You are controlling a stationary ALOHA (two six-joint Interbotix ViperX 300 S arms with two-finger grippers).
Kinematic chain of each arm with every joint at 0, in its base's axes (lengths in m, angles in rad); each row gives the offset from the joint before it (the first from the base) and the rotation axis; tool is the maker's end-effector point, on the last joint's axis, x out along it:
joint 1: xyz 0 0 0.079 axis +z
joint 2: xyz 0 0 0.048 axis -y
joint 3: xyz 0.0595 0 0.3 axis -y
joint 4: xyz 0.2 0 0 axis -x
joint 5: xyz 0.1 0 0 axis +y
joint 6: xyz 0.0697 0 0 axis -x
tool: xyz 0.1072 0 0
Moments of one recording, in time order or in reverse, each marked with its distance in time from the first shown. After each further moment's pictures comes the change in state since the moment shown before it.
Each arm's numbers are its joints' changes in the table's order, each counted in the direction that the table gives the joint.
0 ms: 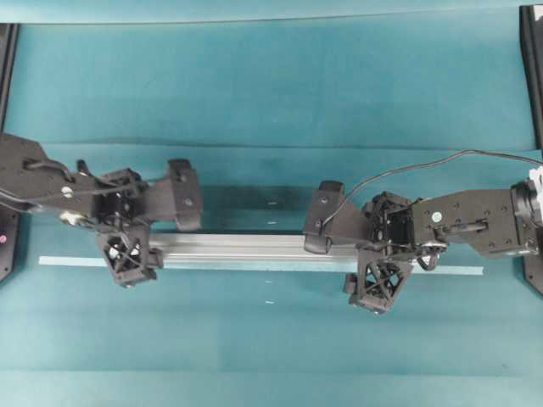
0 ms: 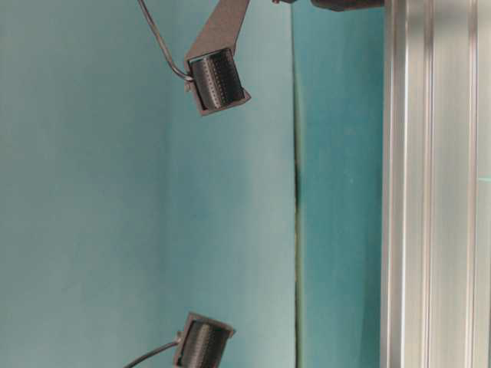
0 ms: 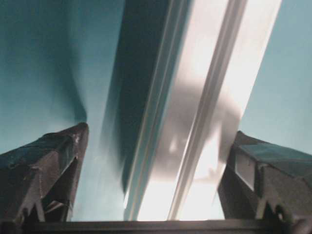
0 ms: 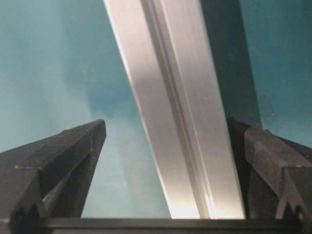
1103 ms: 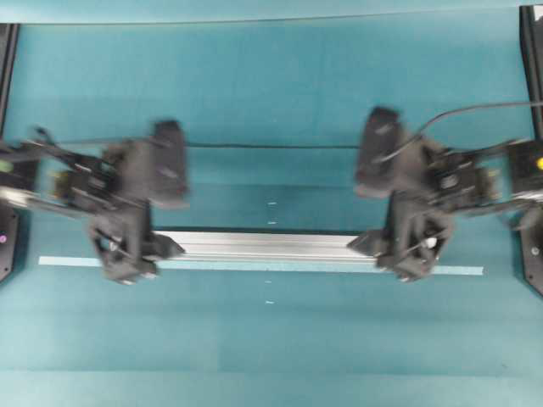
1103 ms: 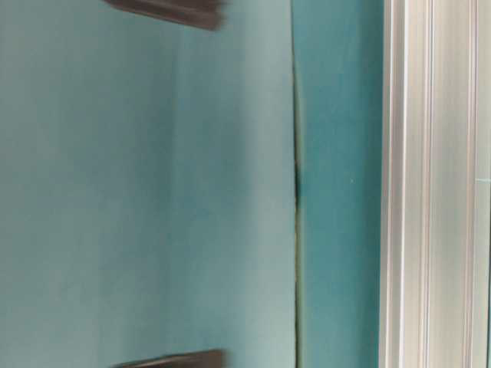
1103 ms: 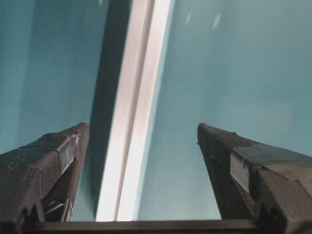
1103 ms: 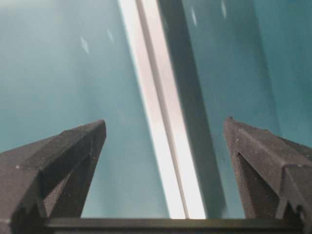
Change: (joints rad) left arm -0.063 0.285 0.218 0.000 0.132 -0.002; right arm -0.051 0.439 0.086 0.077 0.118 0.003
